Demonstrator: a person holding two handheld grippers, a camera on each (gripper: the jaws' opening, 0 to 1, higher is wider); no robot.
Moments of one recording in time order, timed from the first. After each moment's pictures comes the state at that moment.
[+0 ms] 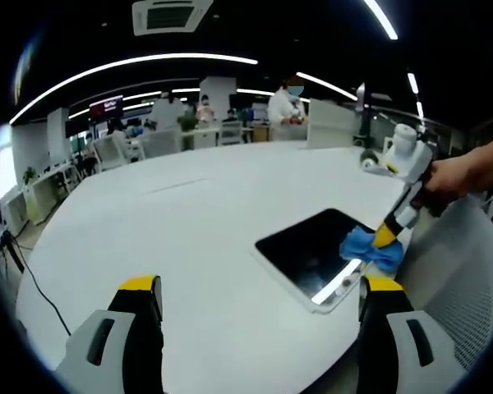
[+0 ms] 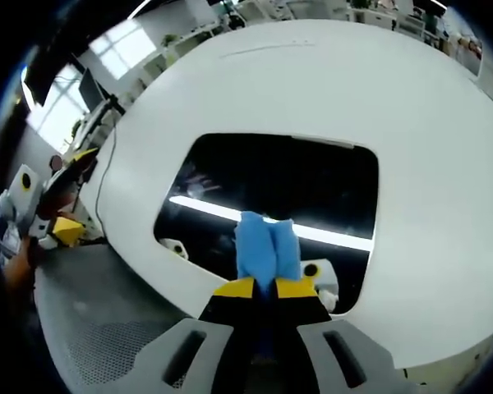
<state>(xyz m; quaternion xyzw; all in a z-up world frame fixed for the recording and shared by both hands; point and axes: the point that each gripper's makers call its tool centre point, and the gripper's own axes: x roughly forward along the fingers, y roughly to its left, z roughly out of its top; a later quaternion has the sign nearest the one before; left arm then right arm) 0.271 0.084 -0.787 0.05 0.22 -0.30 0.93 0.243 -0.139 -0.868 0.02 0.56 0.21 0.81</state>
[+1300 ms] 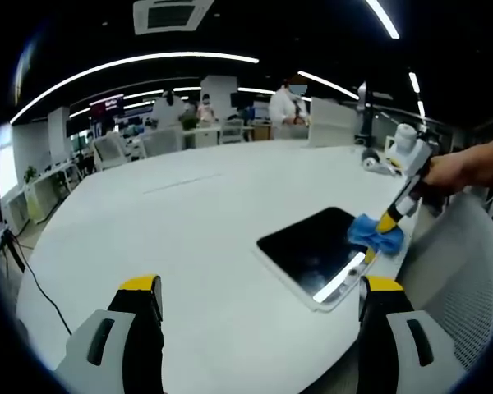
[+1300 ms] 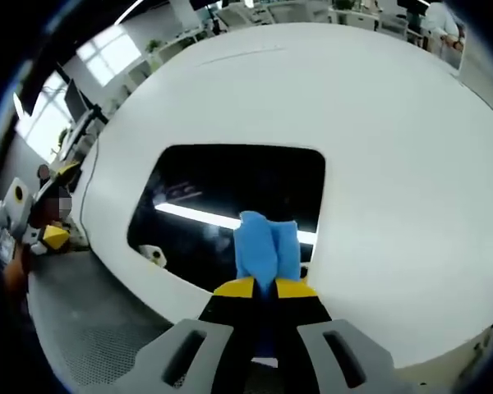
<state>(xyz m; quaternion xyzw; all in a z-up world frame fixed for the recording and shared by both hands) 0.272 0.086 -0.790 0.06 0.22 -0.30 0.92 0.262 -0.180 -0.869 0.01 0.55 0.16 0.82</state>
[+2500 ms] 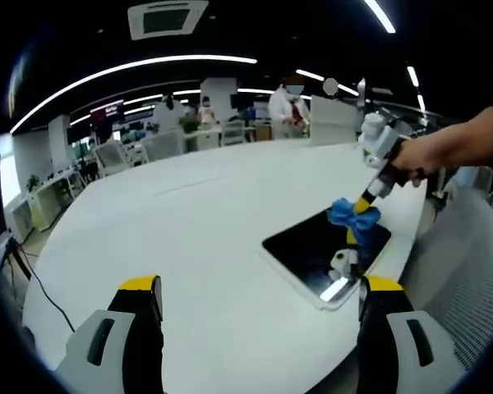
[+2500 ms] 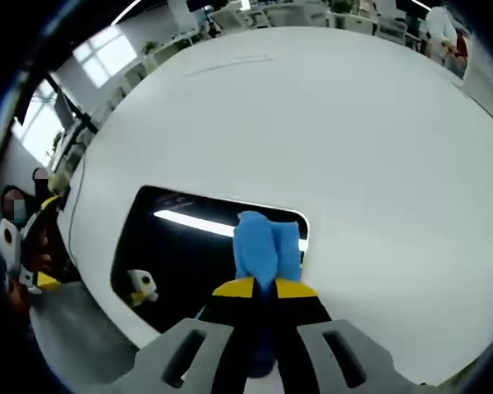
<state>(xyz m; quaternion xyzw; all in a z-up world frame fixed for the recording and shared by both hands) 0.274 0.090 -0.788 0.07 0.22 -0.29 0.93 0.333 -0.189 -0.870 0.01 0.55 0.16 0.82</state>
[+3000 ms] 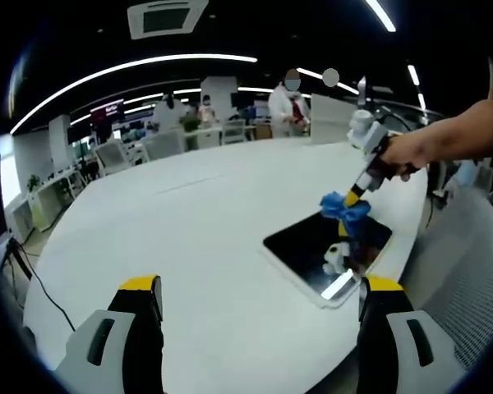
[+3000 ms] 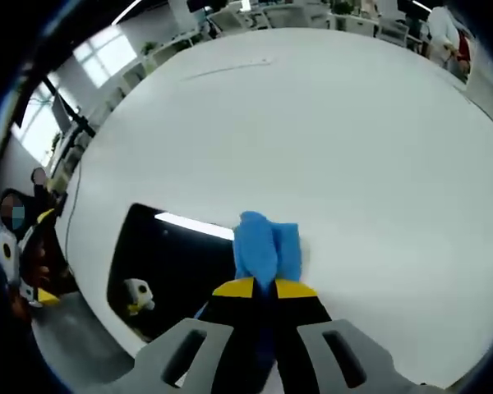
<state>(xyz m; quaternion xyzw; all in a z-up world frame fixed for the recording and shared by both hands) 0.273 0.091 -0.789 0.07 0.22 -0.29 0.93 0.357 -0.191 -0.871 0.01 0.54 0.15 0.83</state>
